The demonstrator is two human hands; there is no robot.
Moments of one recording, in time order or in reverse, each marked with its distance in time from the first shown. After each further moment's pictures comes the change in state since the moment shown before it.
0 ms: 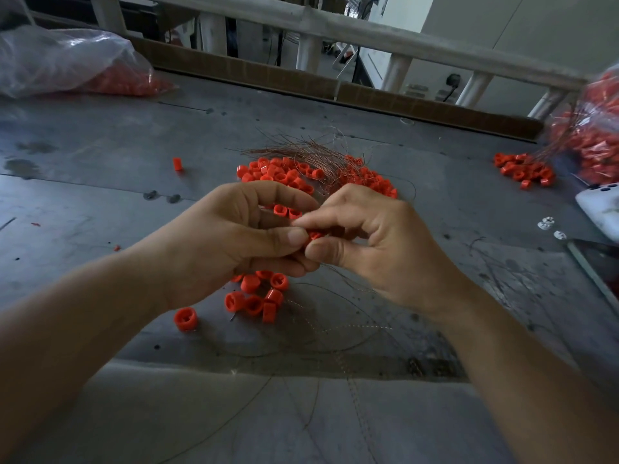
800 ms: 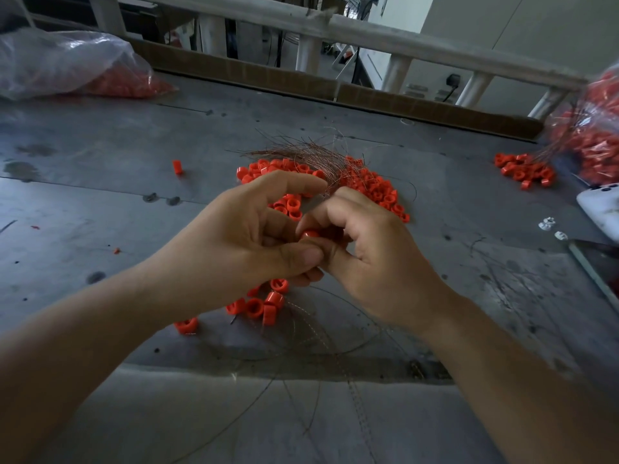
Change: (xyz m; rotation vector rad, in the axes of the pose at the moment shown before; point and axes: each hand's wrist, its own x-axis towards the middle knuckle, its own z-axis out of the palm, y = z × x) left_hand -0.005 0.000 0.007 0.227 0.012 0.174; right_hand -0.002 -0.005 0.010 -0.032 0.035 0.005
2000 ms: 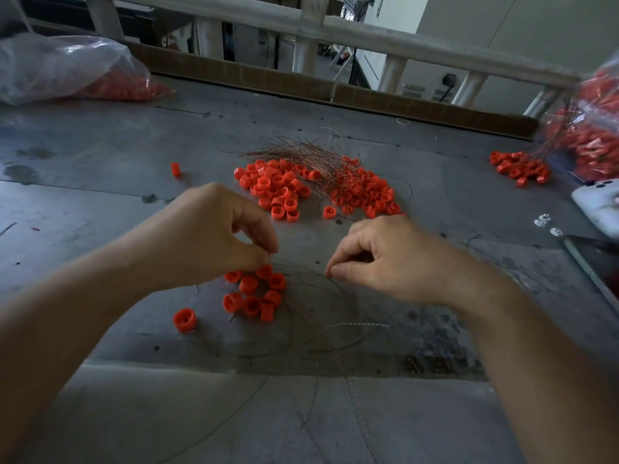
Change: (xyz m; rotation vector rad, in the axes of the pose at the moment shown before) left_hand 0.007 -0.005 -0.028 0.799 0.091 -0.057; right_hand 0.000 0.013 -0.027 -0.282 -0.394 0.365
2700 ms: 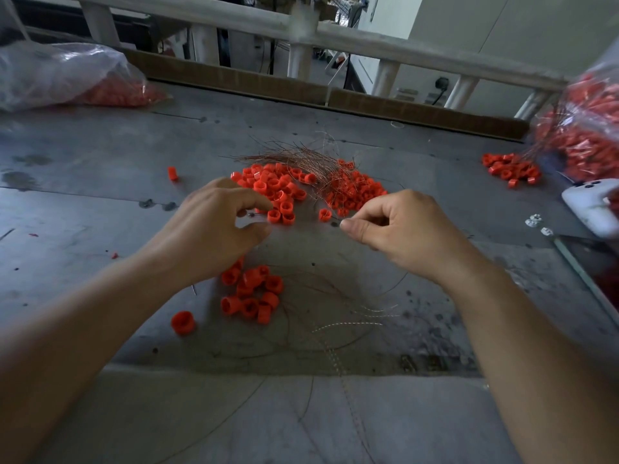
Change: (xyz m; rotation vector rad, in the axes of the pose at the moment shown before) left_hand 0.019 -0.026 0.020 0.206 0.222 -0.018; right_hand 0.008 0.017 -0.007 0.106 0.345 0.125
